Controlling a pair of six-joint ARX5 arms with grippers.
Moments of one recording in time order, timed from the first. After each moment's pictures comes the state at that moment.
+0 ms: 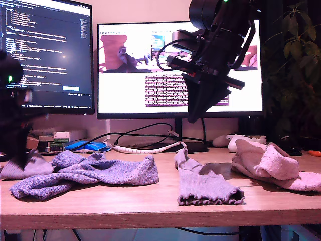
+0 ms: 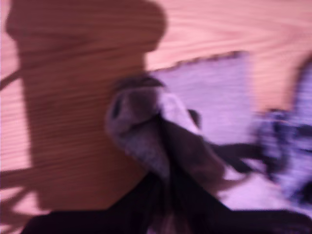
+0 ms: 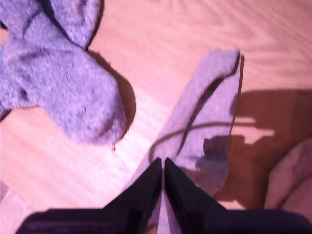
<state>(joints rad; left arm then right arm) 0.00 1.88 1.31 -0.64 0.26 -0.03 0.51 1.79 1.46 -0.74 -0.16 -0.03</state>
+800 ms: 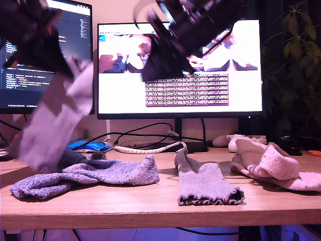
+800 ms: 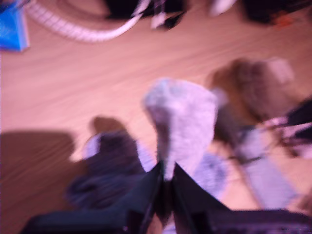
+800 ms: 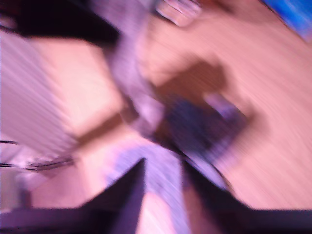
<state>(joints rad) -0.11 1.52 1.31 -0.62 0.65 0.06 0.54 1.79 1.46 -0.34 -0.68 -0.13</state>
